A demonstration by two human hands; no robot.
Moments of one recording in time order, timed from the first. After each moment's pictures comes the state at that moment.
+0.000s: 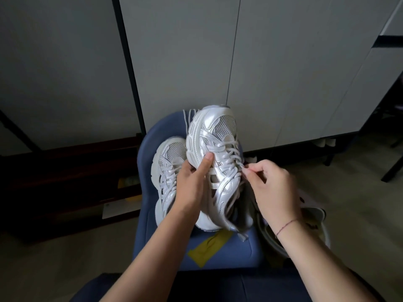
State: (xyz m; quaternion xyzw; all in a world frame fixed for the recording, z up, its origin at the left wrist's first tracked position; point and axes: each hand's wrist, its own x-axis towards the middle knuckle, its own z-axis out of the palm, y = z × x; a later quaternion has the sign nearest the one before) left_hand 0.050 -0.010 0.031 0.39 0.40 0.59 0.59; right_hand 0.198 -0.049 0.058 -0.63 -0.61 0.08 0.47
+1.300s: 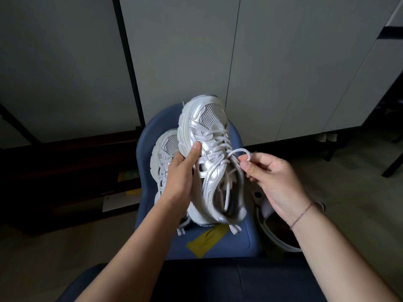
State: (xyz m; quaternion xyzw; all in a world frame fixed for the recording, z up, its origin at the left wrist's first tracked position) left_hand 0.035 -0.009 0.033 0.40 0.39 0.57 0.59; right_hand 0.211 -0.042 0.055 -0.45 -0.50 0.47 0.57
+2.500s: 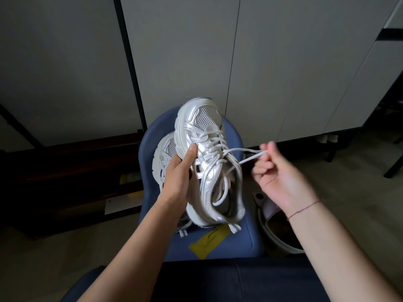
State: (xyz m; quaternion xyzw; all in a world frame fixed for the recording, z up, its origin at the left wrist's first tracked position) left_hand 0.026 -0.010 0.036 0.37 0.41 0.57 0.61; right_hand 0.216 -0.027 0.065 -0.29 -0.19 0.67 0.66
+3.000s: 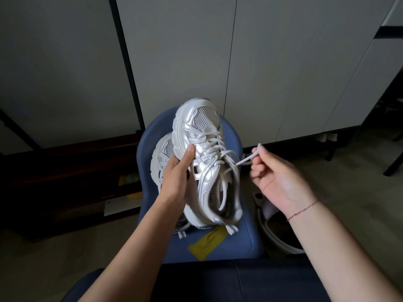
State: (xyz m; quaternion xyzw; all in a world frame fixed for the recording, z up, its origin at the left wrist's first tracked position) left_hand 0.027 -0.009 0.034 0.37 0.41 0.57 0.61; right_hand 0.213 -0.032 0.065 -0.34 -0.24 0.65 0.64
